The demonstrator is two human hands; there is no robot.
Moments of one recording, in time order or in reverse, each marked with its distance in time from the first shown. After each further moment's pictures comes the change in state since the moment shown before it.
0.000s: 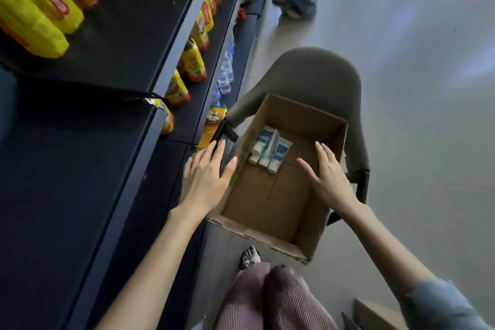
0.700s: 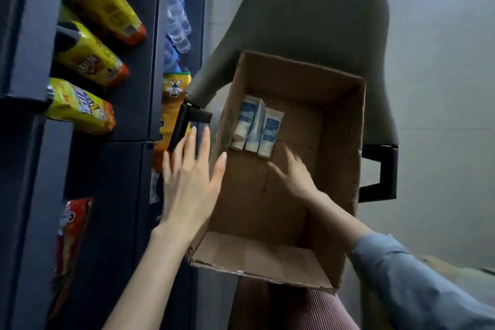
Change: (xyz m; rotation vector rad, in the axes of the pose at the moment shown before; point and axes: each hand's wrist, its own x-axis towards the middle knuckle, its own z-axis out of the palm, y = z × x) left_hand 0.101 -0.023 0.085 0.072 -0.115 0.066; right_hand 0.108 0.056 0.156 0.212 -0.242 0.339
